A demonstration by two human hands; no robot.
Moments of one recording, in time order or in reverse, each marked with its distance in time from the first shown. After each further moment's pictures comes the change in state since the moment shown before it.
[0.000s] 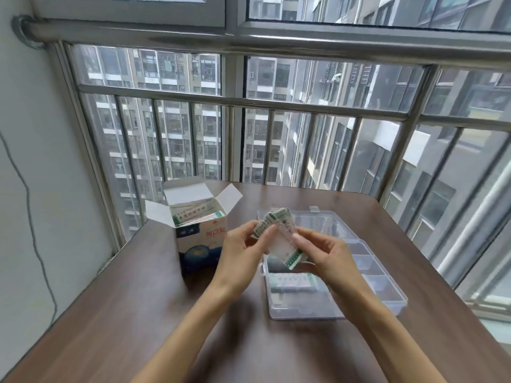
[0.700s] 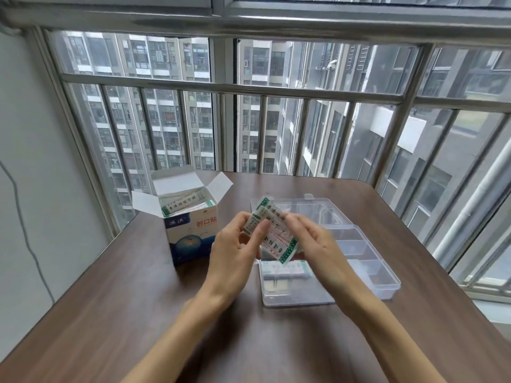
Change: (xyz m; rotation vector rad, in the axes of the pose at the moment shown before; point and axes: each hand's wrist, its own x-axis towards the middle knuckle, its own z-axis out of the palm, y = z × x) left_hand -0.011 -0.011 0.004 0.088 0.024 0.057; right_hand -0.008 0.002 0.002 -0.198 -0.088 -0.116
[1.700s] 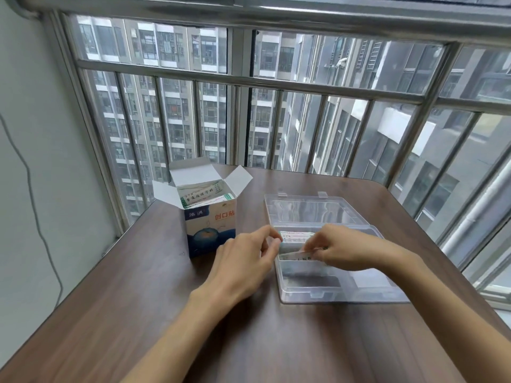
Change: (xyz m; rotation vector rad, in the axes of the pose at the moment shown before) left_hand -0.004 -0.014 -0.018 0.714 -0.194 -0.039; right_hand 0.039 -0.008 -0.024 -1.117 -0.483 0.248
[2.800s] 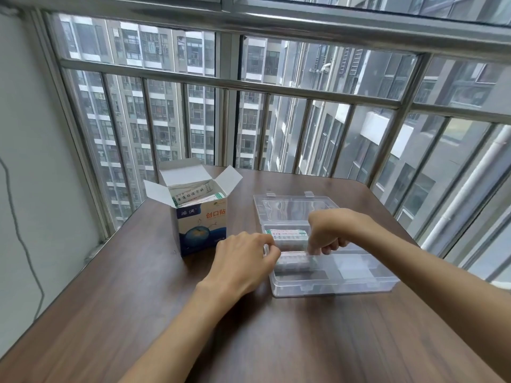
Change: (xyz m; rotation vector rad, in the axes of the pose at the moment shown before) left_hand 0.003 0.010 0.008 0.192 -0.045 0.047; right_hand 0.010 -0.021 -0.025 -0.248 -0.237 0.401
